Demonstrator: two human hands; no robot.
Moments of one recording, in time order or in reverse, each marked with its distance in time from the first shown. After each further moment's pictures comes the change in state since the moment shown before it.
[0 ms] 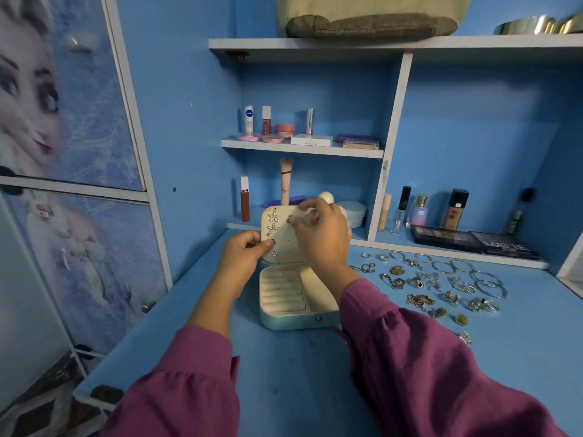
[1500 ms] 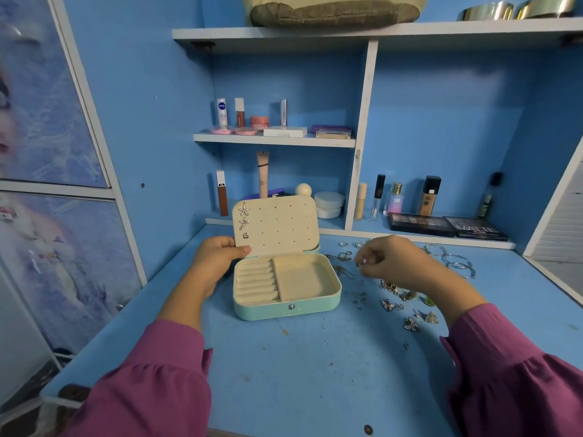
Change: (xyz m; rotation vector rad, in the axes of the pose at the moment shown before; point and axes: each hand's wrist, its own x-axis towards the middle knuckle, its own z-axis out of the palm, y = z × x) left_hand -0.004 -0.003 -0.003 0.084 -0.052 -0.207; right_hand -0.009 0.088 -0.150 -0.310 -0.638 0.030
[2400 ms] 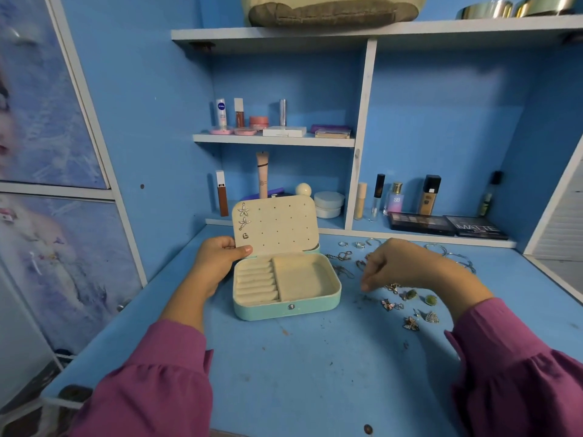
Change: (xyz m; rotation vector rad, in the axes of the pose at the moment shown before) left_hand -0.002 0.001 0.005 0.012 0.034 0.034; right_hand -0.004 -0.006 -0.013 -0.060 -0.207 0.079
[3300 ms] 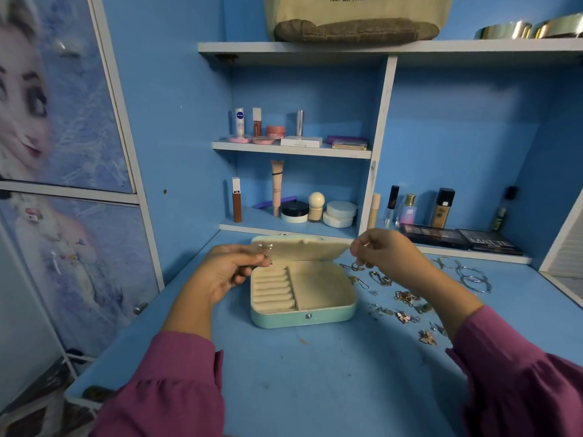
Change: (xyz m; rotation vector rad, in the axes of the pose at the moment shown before) left_hand -0.006 0.008 -0.020 -0.228 -0.180 -0.163; right_hand 0.018 -0.038 0.013 0.333 0.317 -0.073
